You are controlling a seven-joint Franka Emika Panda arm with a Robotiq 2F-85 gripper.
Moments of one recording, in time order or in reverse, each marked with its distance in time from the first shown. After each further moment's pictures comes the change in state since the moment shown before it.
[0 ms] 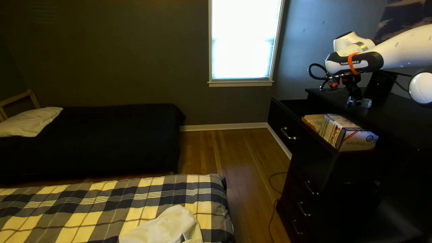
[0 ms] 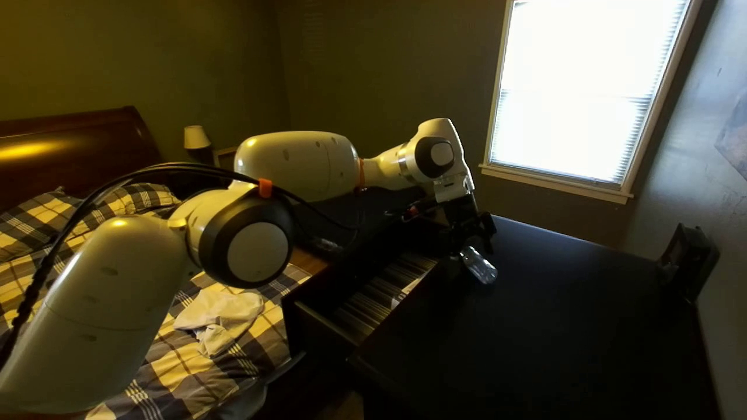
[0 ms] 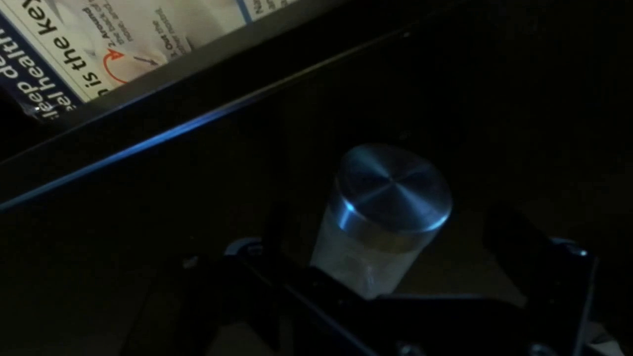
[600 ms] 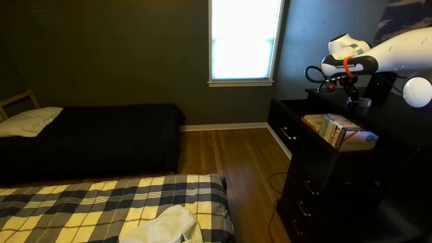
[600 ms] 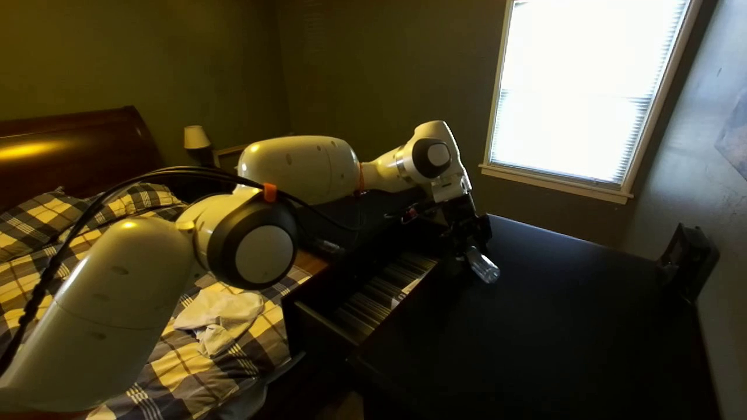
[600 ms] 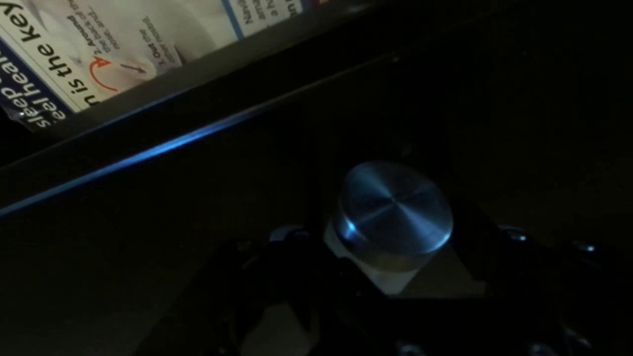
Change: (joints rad) arm 0.012 0.038 -0.002 0.046 -0.030 -0.015 0.000
